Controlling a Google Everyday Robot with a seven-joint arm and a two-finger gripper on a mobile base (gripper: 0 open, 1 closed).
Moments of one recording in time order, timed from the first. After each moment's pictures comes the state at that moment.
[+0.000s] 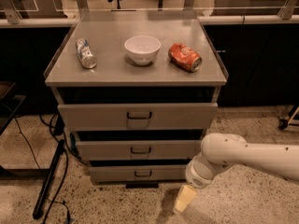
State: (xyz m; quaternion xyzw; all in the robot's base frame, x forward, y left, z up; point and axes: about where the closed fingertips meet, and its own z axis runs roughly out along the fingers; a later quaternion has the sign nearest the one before) arm 0.433 -0.132 0.498 -0.53 0.83 0.16 0.08
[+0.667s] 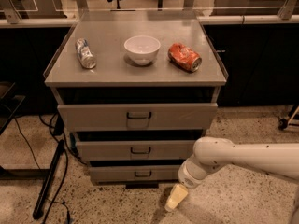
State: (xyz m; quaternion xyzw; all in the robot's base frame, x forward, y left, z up) arm 0.451 -0.113 0.456 -0.51 0.84 0.18 0.09
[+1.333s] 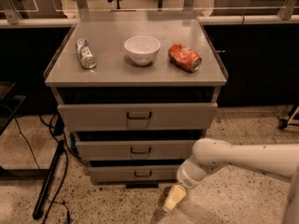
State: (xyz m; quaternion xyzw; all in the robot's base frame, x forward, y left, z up) arm 0.452 -0.104 0.445 -0.51 0.84 0.19 0.09
